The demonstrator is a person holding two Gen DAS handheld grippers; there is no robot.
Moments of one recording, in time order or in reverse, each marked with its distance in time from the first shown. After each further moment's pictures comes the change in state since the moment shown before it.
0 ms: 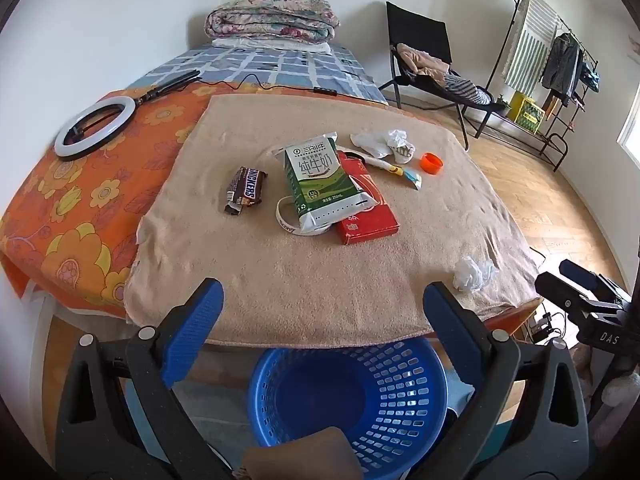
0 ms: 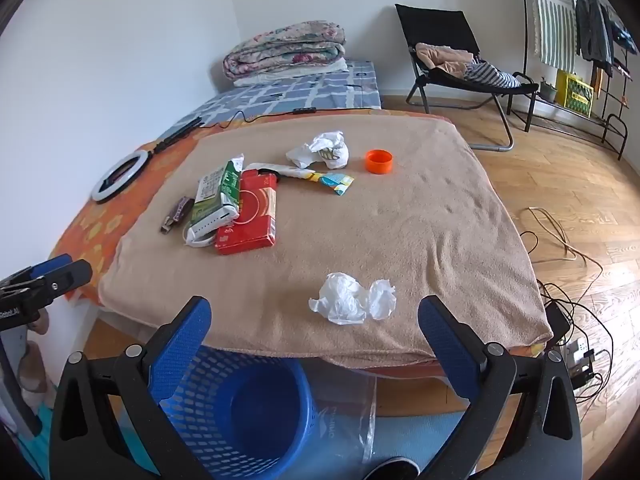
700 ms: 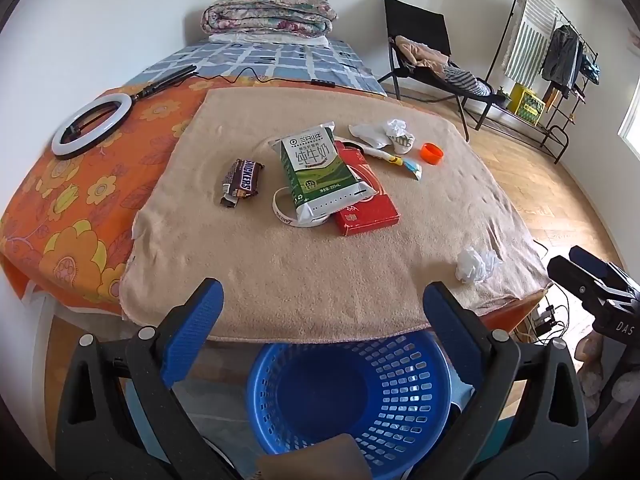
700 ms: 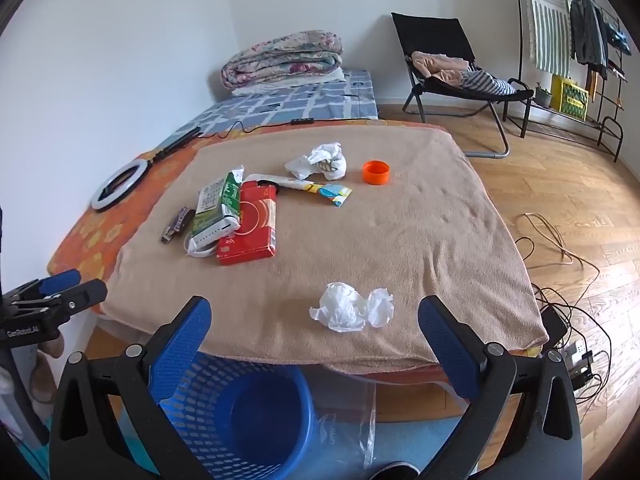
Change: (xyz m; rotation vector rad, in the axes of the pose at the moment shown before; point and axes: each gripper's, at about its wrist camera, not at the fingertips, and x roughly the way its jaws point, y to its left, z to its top) left arm 0.011 -0.001 -0.009 -0.007 0.034 0.012; right arm -0.009 0.004 0.001 -0.001 -0.041 -0.004
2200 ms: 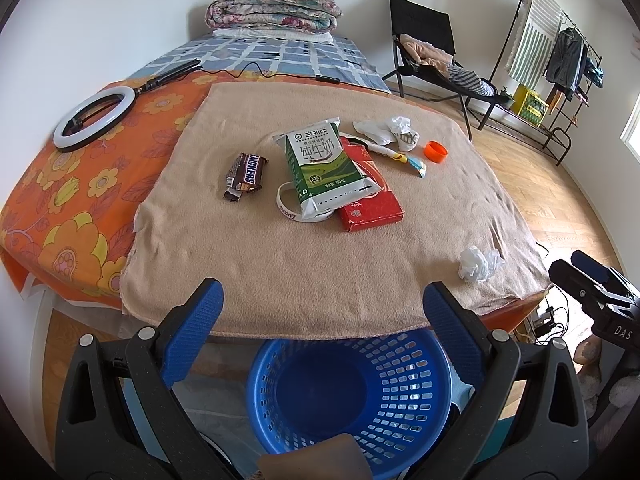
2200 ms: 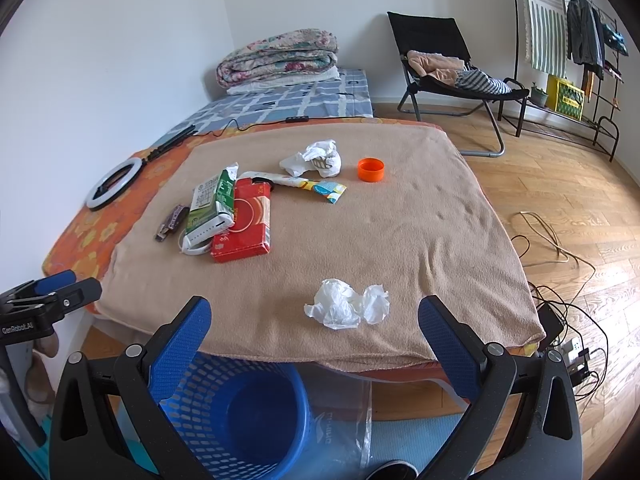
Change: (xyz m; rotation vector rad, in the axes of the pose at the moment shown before) left arm 0.000 0.001 0.000 -0.005 0.006 -0.002; right arm 0.003 -0.001 -0.003 0.008 0.001 -0.011
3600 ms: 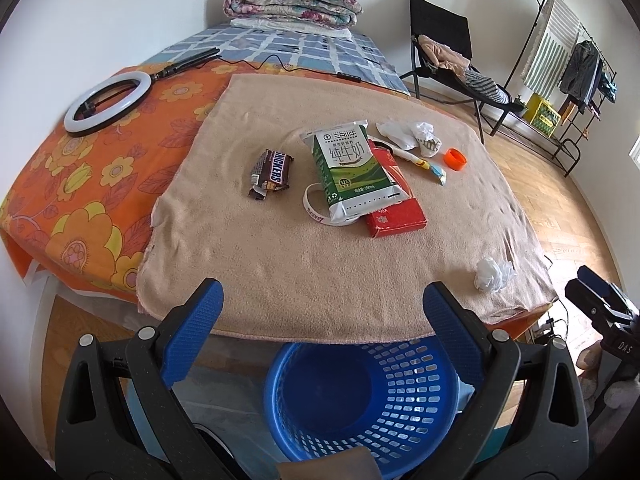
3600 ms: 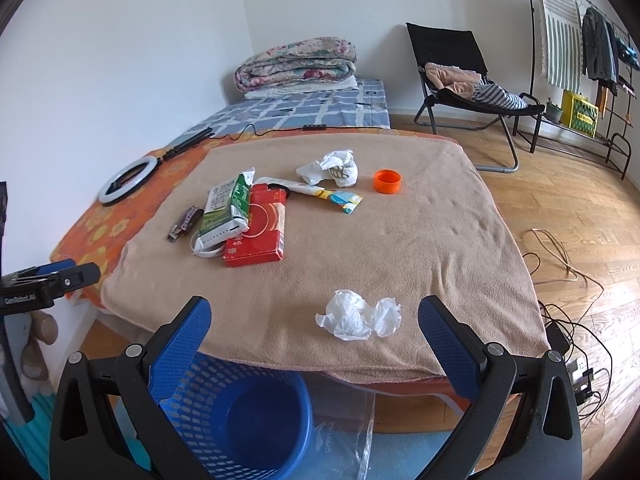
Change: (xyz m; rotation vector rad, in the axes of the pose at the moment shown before) left arm 0.007 0.033 0.011 -0.078 0.045 0.004; right arm 0.000 -0.001 0.001 -0.042 -0.025 0.050
